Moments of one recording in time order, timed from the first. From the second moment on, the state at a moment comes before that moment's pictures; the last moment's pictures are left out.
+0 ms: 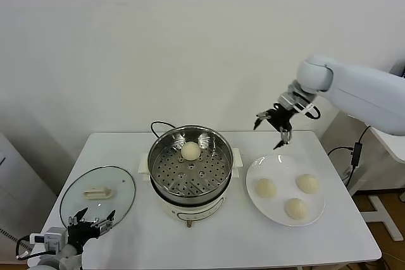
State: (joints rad) left arm 1.65 -0.95 -0.61 -2.08 -0.62 0.43 -0.20; right arm 0.66 0.77 -1.41 1.22 0.37 0.19 -1.16
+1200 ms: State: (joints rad) left arm 1.66 -0.96 -0.60 -2.08 -0.62 0.43 -0.20; right arm 0.20 0.80 -1.21 1.11 0.24 0.02 -1.01
